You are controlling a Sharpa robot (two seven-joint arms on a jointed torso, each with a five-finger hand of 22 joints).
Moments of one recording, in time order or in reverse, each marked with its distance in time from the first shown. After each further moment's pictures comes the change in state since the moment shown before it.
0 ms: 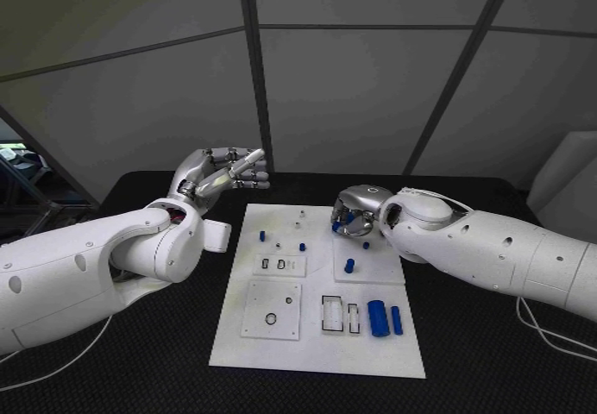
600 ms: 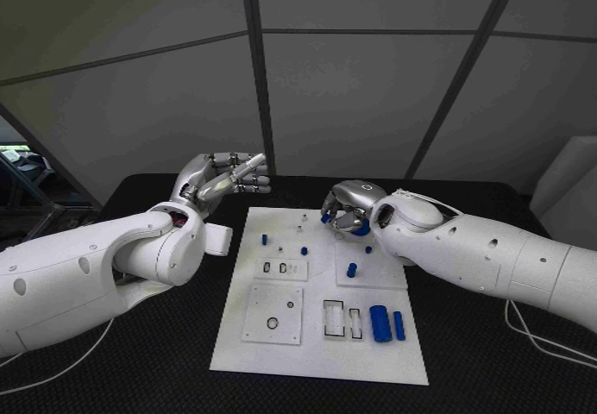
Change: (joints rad) left arm 0.000 0.002 0.000 -0.006 0.002 0.001 -0.005; left_hand 0.000 0.000 0.000 0.000 0.000 0.000 0.000 -0.004 0.000 0.000 0.000 0.000 0.000 0.000 0.000 0.000 0.001 0.000 0.000 0.000 0.000 -0.001; right arm 0.002 0.066 0.001 -0.046 0.034 -0.126 -0.004; right_hand -0.005 0.004 0.003 0.003 -0.009 0.005 0.001 -0.001 0.000 0.000 0.000 0.000 0.000 0.000 0.000 0.009 0.008 0.000 0.000 0.000 0.007 0.006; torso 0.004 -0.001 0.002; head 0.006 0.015
